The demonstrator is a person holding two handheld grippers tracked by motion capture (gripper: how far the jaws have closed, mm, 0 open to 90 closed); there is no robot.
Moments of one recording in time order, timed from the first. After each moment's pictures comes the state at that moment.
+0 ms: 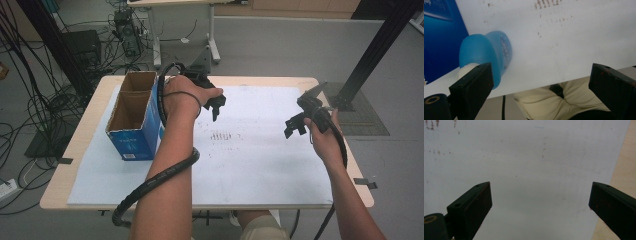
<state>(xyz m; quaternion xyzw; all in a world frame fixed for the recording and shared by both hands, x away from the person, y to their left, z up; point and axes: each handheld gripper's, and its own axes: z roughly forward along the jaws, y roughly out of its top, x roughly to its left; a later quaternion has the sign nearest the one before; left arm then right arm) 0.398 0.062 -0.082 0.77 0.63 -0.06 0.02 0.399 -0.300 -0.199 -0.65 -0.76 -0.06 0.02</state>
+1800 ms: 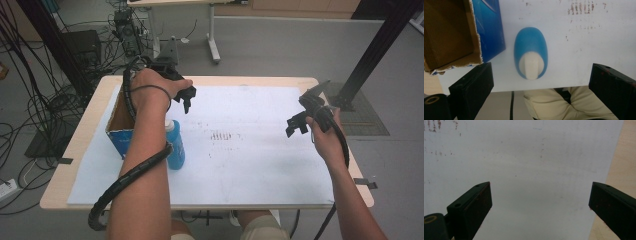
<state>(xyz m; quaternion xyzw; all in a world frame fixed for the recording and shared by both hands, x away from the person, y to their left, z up) 0.391 0.126 -0.064 0.72 0.69 -0.03 0.01 0.395 -0.300 -0.193 -0.65 -0.76 -0.06 0.01</state>
